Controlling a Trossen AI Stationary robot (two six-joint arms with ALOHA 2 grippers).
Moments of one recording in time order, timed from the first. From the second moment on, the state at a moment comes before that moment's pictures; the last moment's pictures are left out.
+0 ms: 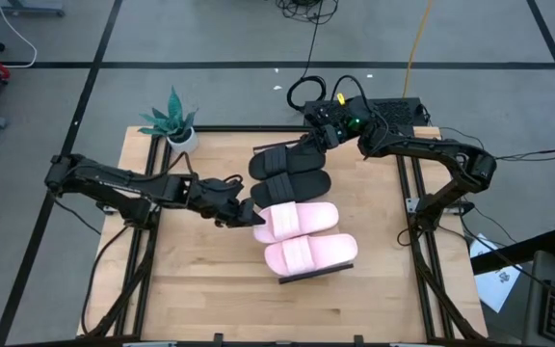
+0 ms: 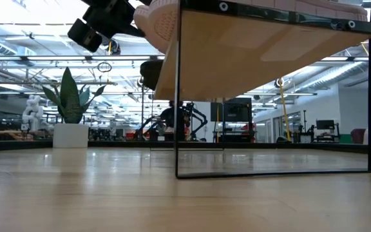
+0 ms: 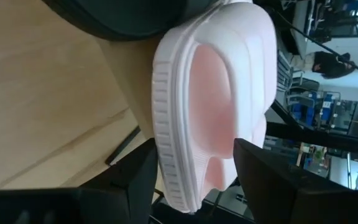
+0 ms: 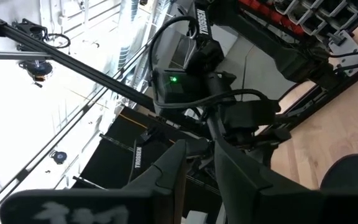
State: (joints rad) left arm -0.12 1.27 0.94 -0.23 0.07 -1.50; right arm -0.52 1.55 1.05 0.72 -1.00 1.27
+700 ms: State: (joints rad) left arm -0.14 1.25 0.94 -0.31 0.06 -1.54; right arm -0.52 1.55 1.05 0.73 -1.02 1.27
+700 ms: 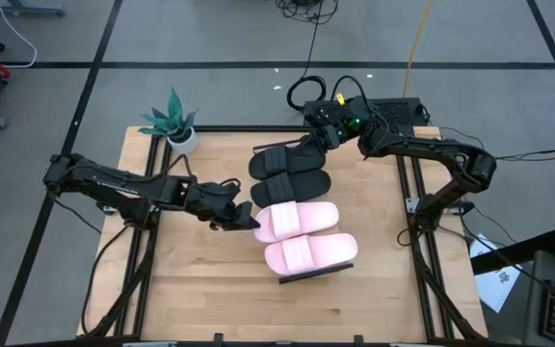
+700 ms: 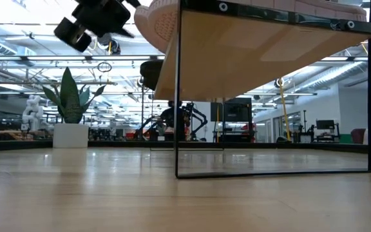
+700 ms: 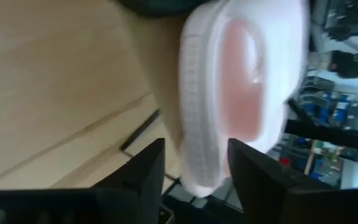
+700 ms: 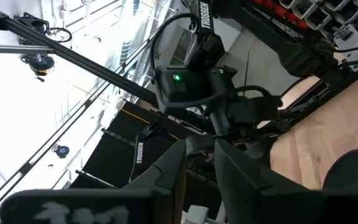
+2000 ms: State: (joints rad) left arm -0.13 1.33 0.94 -0.20 0.08 -1.50; right arm -0.52 1.55 1.05 0.73 -0.99 1.26
